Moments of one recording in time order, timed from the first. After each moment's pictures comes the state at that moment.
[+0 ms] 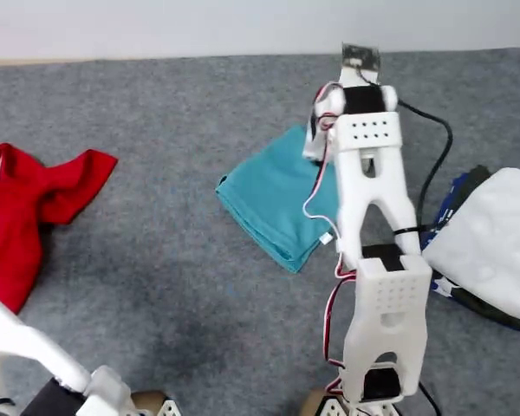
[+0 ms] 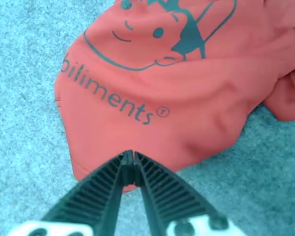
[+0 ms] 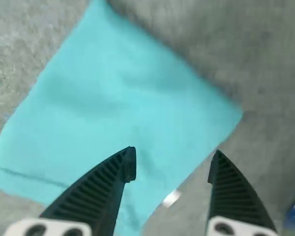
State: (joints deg) left arm -57.7 -19.8 29.7 64.0 -4.6; right arm -10.1 35.3 -45.6 95.6 -22.0
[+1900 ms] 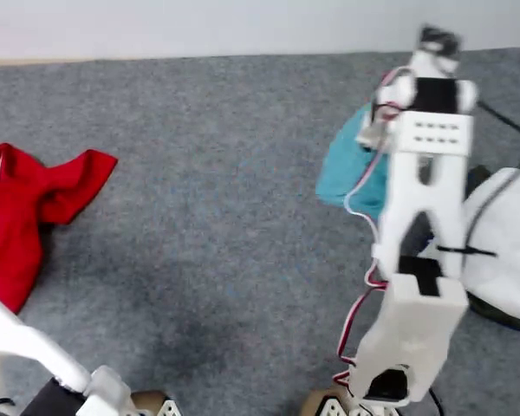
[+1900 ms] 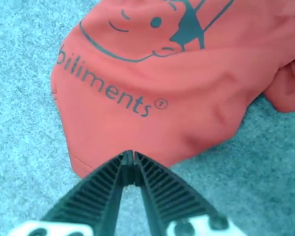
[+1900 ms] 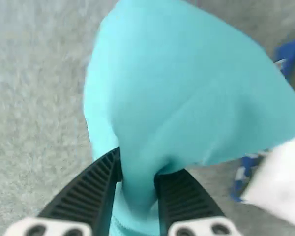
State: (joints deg) left arm -57.7 -19.8 29.7 66.0 -5.0; right arm 3.2 22.8 -47.4 100.5 -15.6
